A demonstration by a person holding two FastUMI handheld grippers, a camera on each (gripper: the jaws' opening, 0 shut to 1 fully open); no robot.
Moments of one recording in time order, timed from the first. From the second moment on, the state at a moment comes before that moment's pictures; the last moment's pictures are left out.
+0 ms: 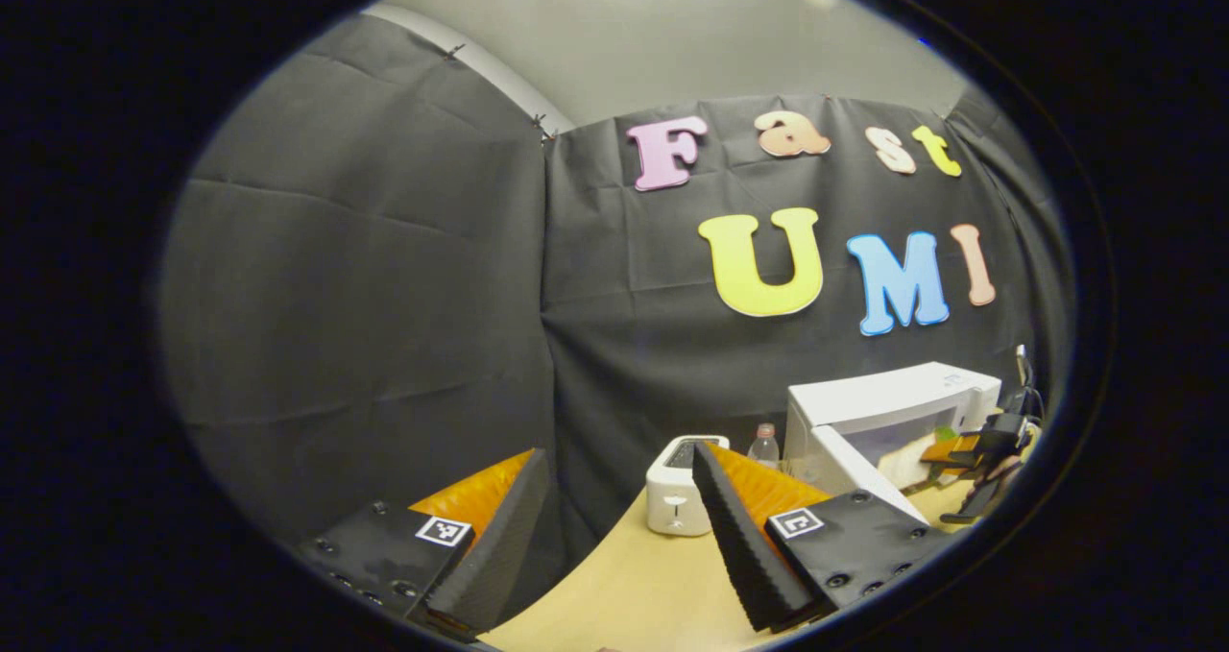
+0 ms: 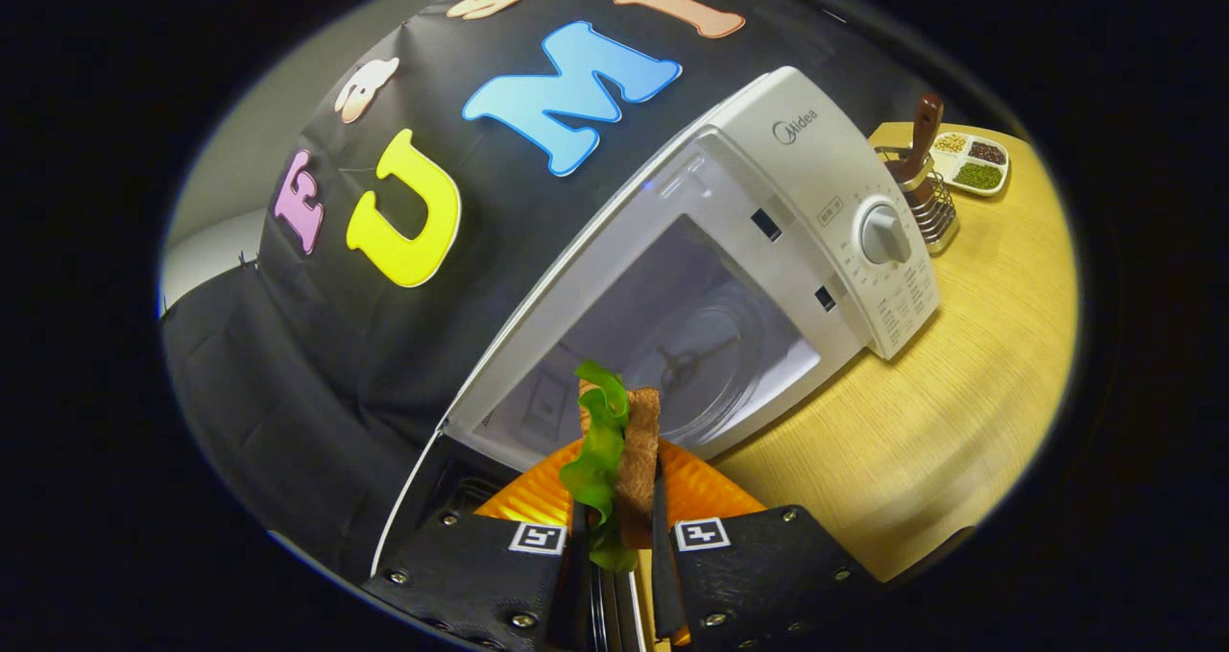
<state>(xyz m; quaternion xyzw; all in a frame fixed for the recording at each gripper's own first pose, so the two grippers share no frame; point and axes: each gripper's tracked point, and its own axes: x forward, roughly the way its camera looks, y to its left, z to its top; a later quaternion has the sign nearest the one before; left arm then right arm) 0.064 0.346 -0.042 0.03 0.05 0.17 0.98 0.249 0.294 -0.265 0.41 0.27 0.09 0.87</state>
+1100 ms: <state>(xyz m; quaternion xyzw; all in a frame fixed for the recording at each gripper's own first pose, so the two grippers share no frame) 0.043 0.378 -0.059 0.05 0.07 0.20 0.98 0.342 0.299 -0.325 0.28 0.28 0.00 0.92</state>
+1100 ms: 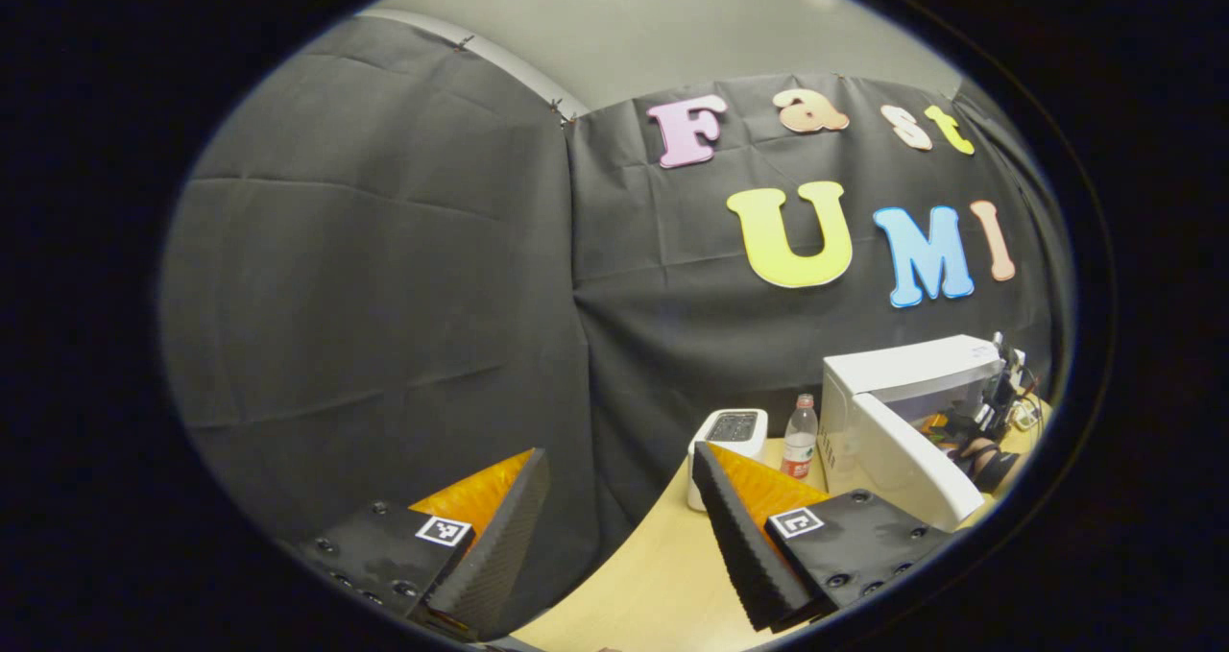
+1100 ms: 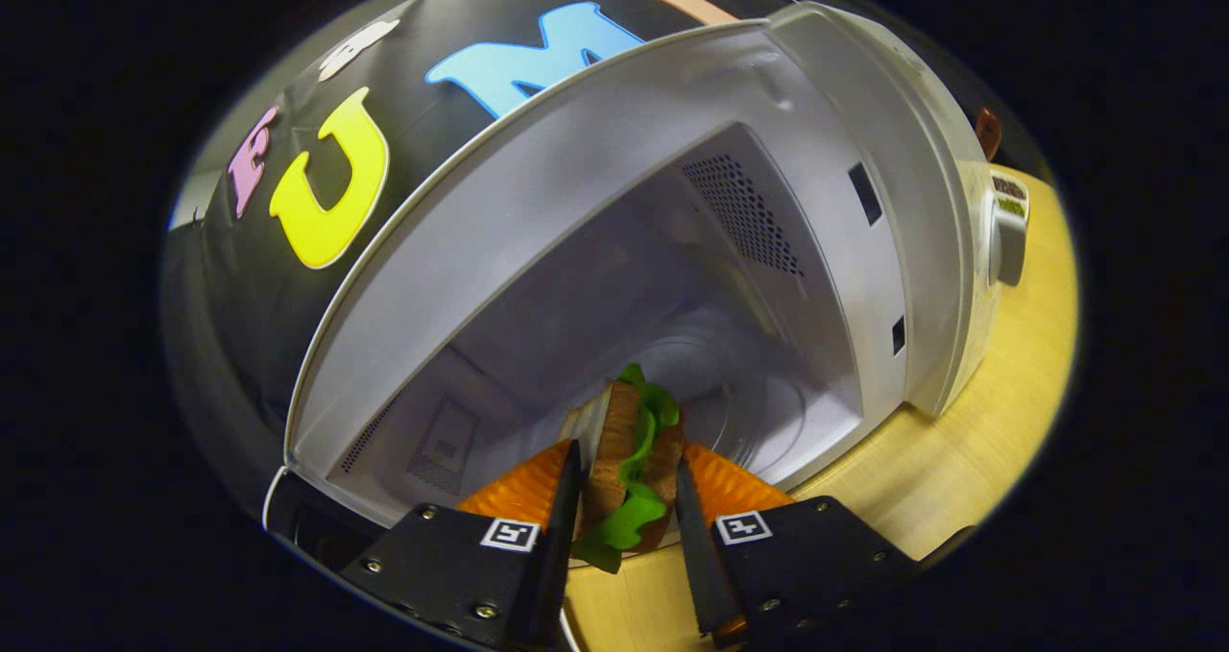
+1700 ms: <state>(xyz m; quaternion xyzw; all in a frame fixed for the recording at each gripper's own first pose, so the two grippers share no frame) 0.052 0.341 -0.085 0.01 0.08 0.17 0.98 0.311 0.261 -0.285 0.08 0.25 0.02 0.97</state>
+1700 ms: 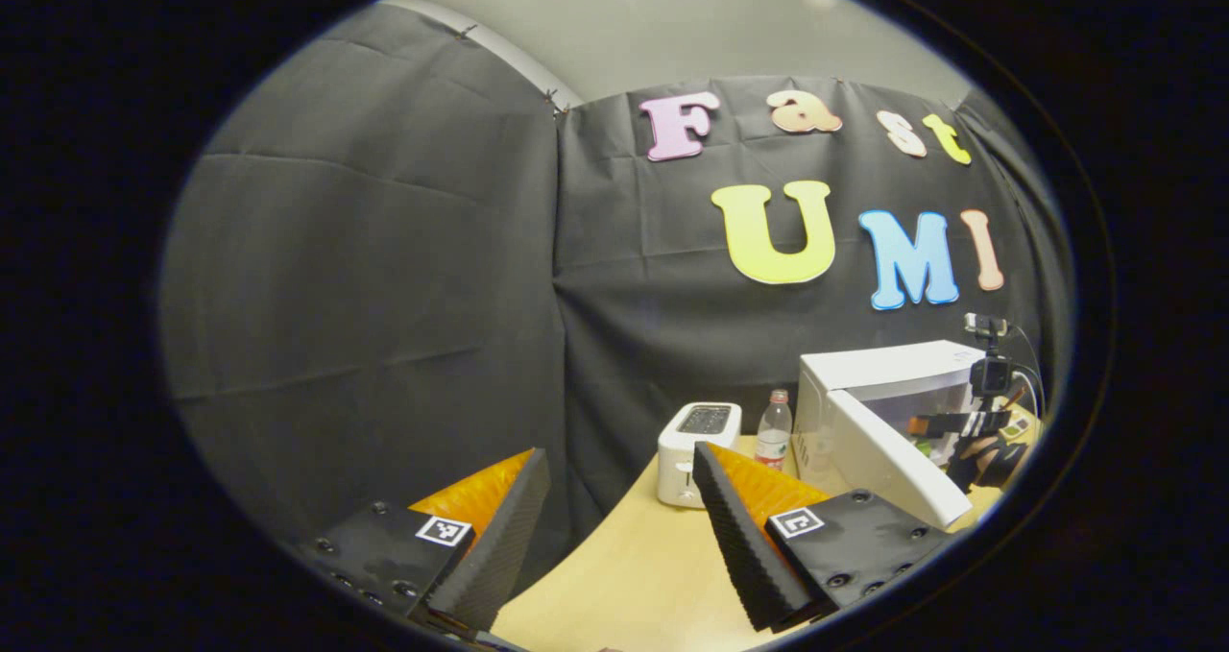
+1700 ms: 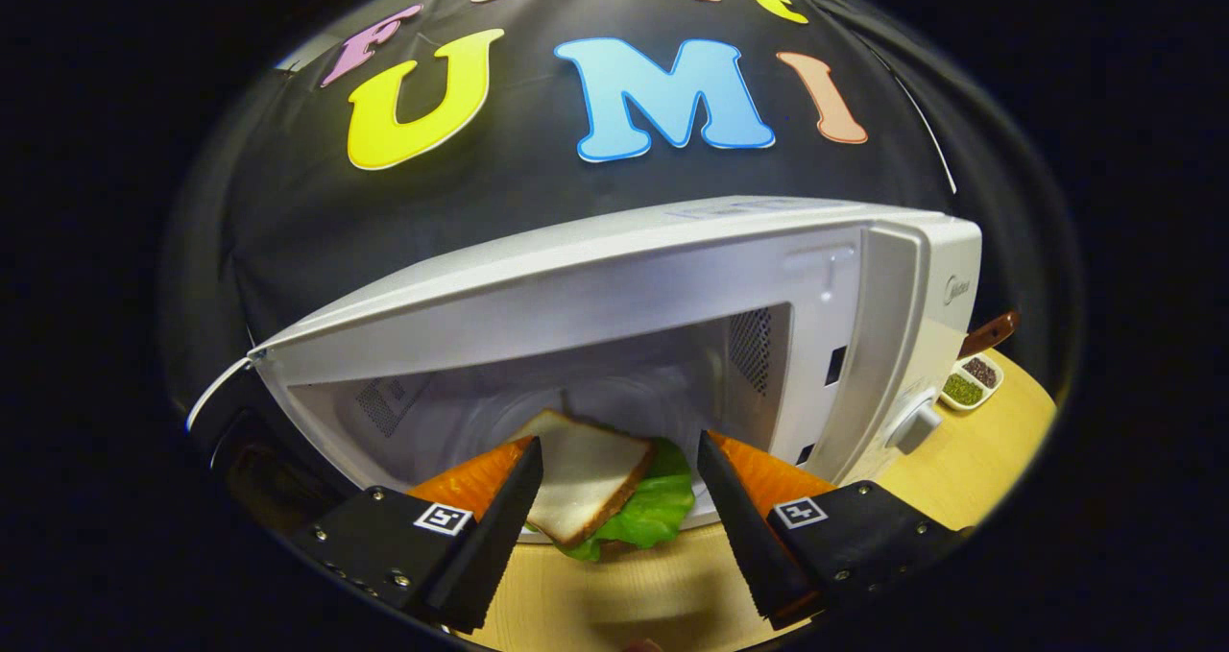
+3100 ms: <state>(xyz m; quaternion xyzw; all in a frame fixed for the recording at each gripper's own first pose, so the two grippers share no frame) 0.038 0.193 -0.206 -0.03 0.16 0.11 0.98 0.154 0.132 -0.114 0.06 0.15 0.11 0.98</state>
